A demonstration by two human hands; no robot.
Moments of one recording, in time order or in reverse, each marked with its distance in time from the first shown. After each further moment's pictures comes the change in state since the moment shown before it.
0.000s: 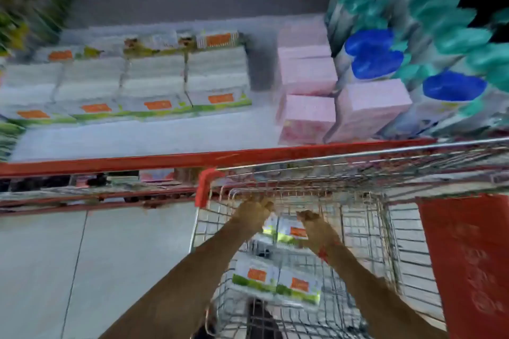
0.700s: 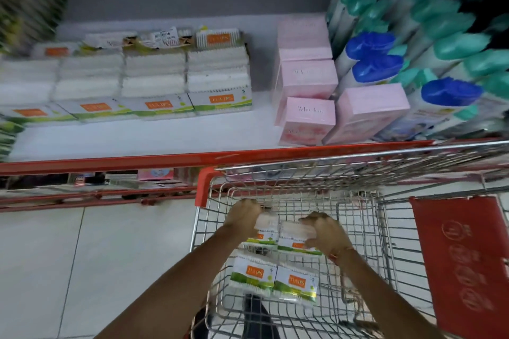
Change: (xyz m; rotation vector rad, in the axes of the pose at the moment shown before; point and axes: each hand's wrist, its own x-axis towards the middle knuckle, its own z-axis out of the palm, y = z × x) left_hand -0.029 0.003 -0.014 -0.312 -0.027 -0.249; right_hand -0.019 0.010 -0.011 -0.008 0.050 -0.008
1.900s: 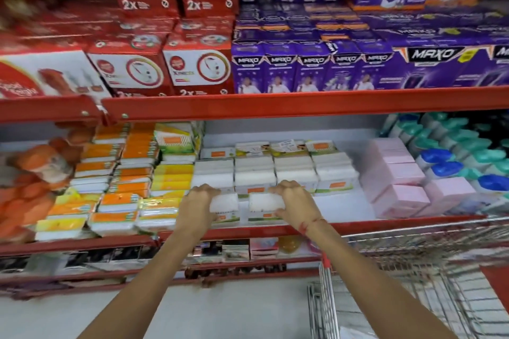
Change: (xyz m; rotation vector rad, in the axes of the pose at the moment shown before) left_hand -0.233 -0.306 -0.203 -0.066 0.696 -0.218; right_hand -0.033 -0.402 -0.131 -0.111 0.554 -0.337
